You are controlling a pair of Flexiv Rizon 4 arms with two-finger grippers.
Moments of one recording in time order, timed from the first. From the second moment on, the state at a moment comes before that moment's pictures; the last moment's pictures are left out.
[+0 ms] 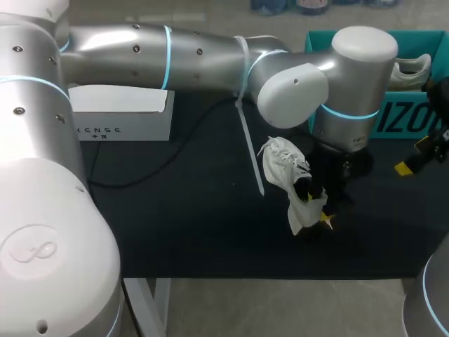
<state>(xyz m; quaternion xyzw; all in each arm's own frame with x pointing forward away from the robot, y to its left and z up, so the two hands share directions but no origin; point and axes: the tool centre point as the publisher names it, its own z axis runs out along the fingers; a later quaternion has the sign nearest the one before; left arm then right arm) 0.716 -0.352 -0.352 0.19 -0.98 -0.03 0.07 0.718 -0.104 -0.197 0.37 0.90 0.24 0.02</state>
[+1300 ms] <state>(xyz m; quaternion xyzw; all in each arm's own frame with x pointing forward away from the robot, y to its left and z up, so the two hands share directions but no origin) 0.701 -0.295 -0.312 0.07 -0.99 -0.02 0.08 0.718 -0.104 -0.197 0.37 0.90 0.24 0.02</state>
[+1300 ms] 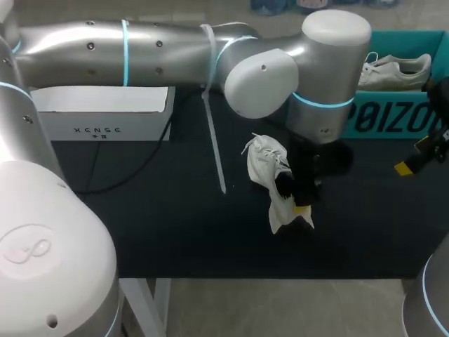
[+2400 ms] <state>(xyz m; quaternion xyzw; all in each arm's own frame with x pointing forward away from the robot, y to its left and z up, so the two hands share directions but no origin) 0.708 -0.130 -0.264 -0.07 -1.00 0.01 0.07 0.718 -0.104 -0.197 0.37 0.90 0.24 0.02</state>
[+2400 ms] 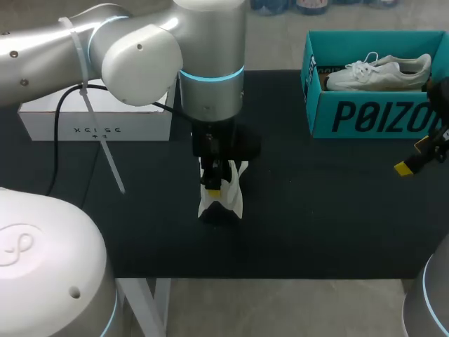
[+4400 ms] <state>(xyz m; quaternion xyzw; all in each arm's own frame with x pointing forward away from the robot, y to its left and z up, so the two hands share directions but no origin) 0.861 0.066 -0.189 -0.36 -0.93 -0.04 -0.03 0.718 -0.104 -0.197 0.37 0.90 0.24 0.02</state>
